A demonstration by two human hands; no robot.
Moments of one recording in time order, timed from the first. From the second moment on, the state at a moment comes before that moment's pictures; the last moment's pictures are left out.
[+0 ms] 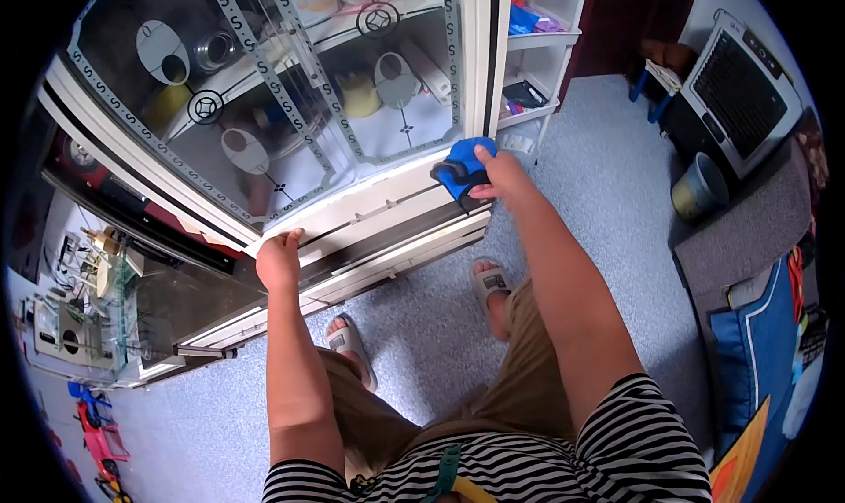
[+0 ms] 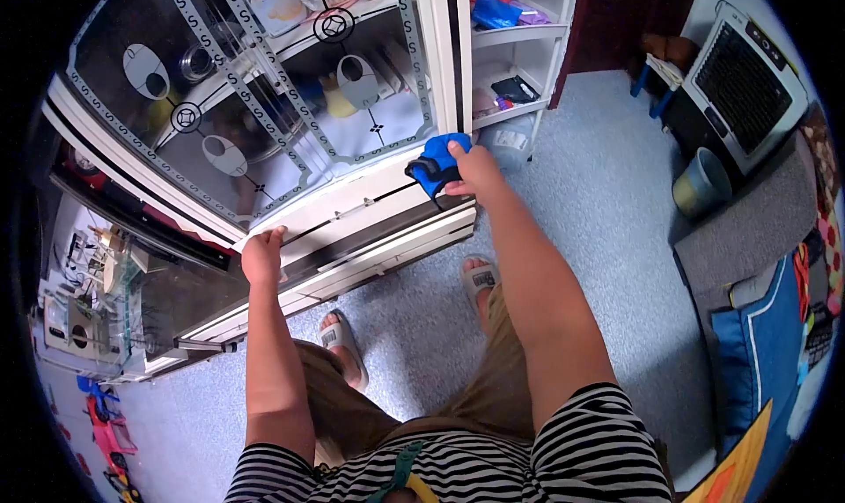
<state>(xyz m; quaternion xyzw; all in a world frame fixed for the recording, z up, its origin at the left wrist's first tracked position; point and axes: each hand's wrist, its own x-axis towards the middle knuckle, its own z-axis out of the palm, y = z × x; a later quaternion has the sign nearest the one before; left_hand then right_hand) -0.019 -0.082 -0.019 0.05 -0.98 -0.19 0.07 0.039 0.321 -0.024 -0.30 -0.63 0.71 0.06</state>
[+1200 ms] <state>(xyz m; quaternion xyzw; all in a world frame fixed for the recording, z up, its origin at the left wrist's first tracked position) -0.015 -0.077 -0.019 0.09 -0.96 -0.25 0.05 0.027 0.199 -0.037 -0.17 -0.50 0.85 -0.06</state>
